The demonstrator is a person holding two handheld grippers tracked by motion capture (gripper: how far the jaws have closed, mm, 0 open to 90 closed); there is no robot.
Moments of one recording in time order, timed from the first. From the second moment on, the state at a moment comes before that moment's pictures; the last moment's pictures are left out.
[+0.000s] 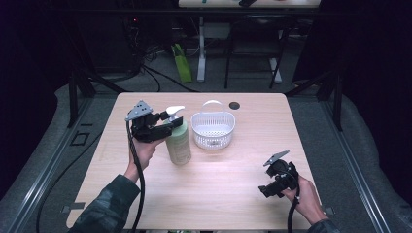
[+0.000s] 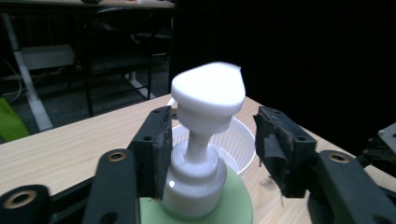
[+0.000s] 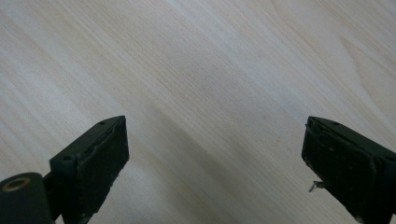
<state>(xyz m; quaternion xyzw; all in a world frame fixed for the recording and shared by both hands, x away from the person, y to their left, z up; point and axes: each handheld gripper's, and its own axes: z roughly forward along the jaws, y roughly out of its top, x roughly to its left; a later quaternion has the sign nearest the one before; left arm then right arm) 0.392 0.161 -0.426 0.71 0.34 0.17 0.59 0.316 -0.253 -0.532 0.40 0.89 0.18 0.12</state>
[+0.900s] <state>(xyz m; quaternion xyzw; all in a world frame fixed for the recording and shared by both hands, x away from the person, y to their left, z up) 0.396 0.166 -0.425 0.70 0.33 0.20 0.60 0.316 -0.252 -0.531 0.40 0.89 0.18 0.12</state>
